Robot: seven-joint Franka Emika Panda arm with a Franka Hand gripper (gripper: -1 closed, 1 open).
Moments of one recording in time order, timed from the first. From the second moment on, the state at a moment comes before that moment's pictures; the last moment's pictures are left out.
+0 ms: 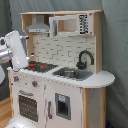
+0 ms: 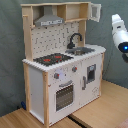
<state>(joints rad) -0.33 -1.48 0.86 -2.51 -0.77 2.17 0.28</state>
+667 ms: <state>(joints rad) -0.41 -1.46 0.78 -2.51 -0.79 2.34 0.40</state>
